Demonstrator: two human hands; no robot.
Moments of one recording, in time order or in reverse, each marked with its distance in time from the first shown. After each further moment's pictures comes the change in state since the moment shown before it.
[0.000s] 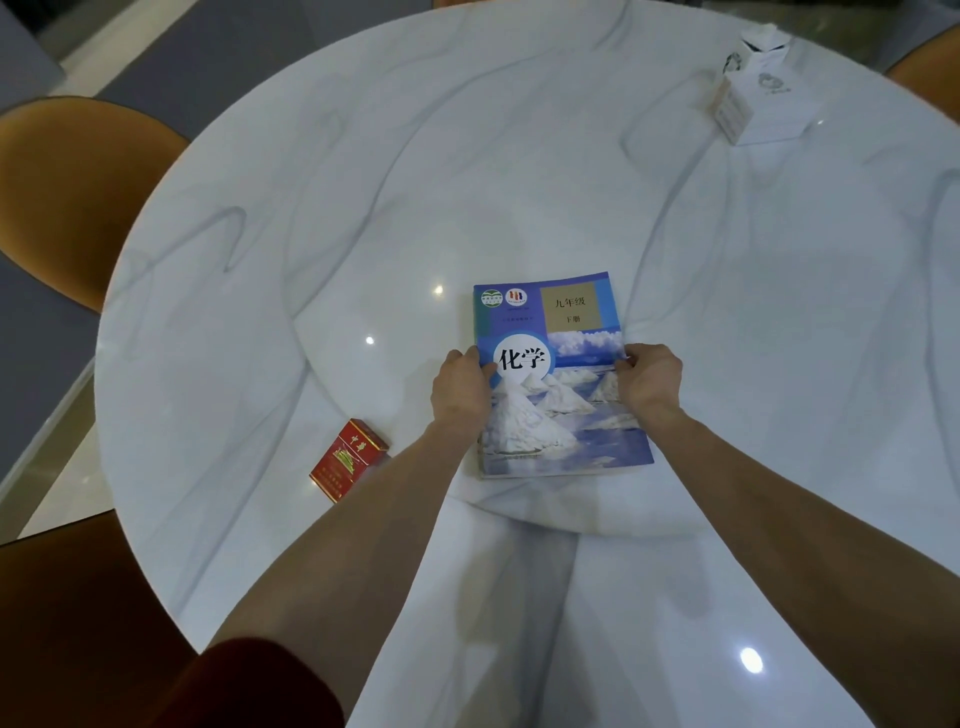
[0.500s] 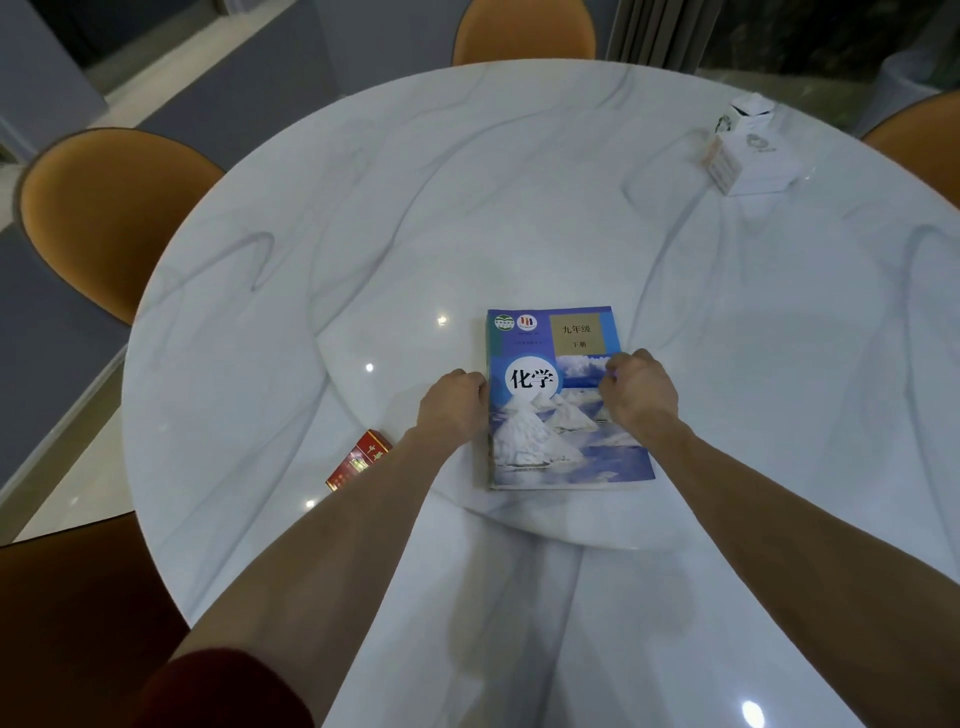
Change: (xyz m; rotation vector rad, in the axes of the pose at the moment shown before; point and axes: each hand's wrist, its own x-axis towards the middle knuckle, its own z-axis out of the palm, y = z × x) left_hand -0.015 -0.017 -0.033 0.242 -0.011 0.214; right_hand -0.024 -0.034 -0.020 -0.326 -0.053 -0.183
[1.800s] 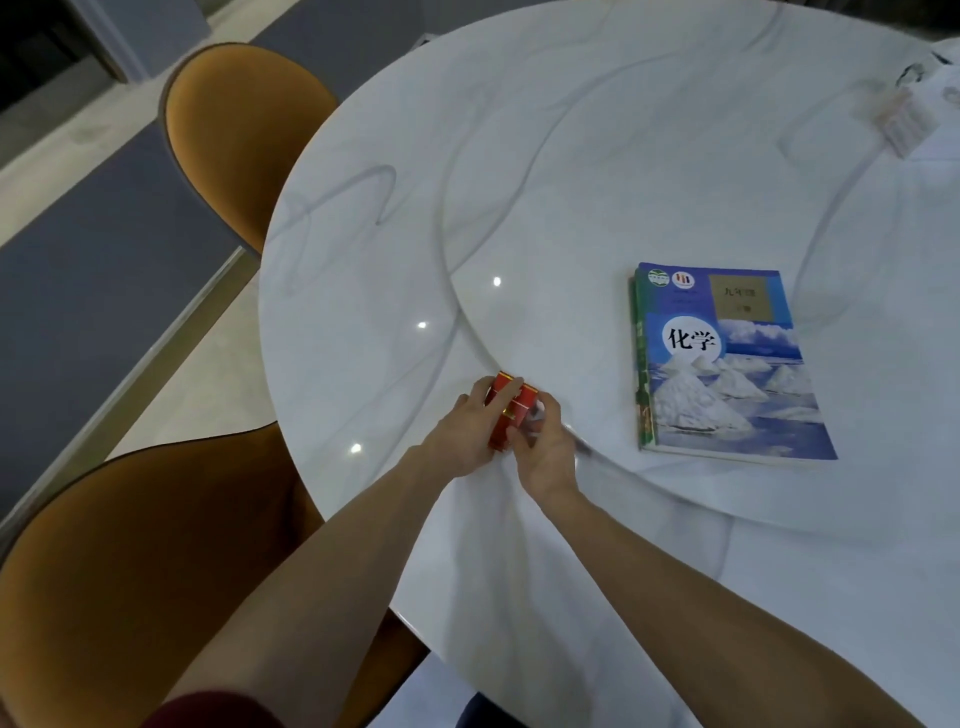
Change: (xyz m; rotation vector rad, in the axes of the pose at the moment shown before) left_hand -0.089 -0.182 -0.004 0.009 -0.178 0.191; right_hand -0.160 -0.197 0.161 0.740 -0.284 0.044
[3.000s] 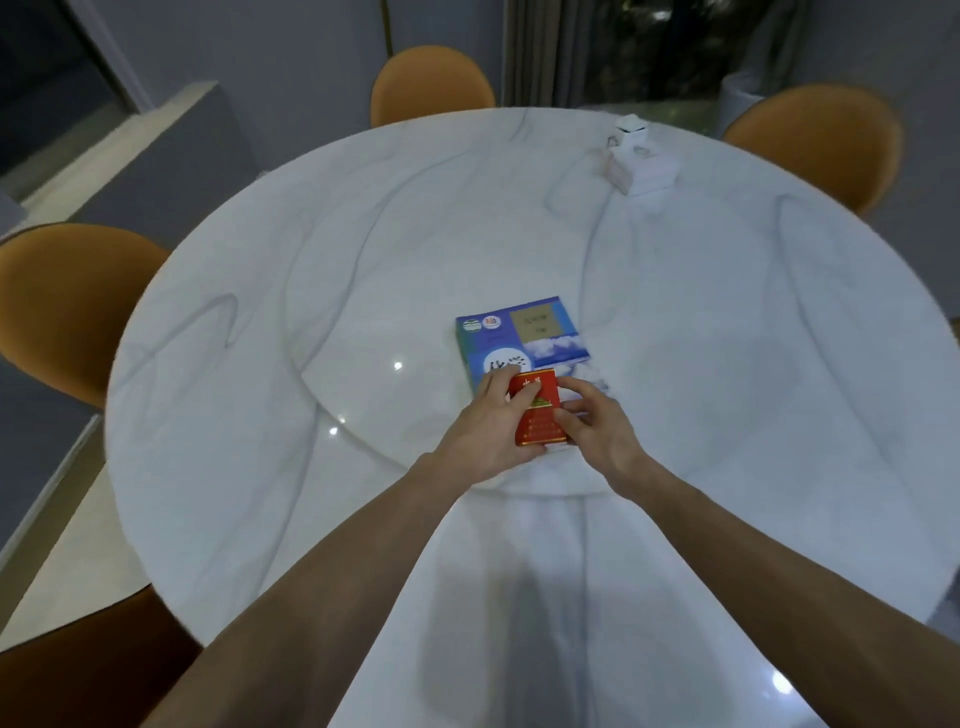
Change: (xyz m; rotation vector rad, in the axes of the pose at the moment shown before) left_hand 0.035 0.205 -0.025 0.083 0.128 0.414; right_hand -0.046 0.010 -0.231 0.221 0.197 -0.035
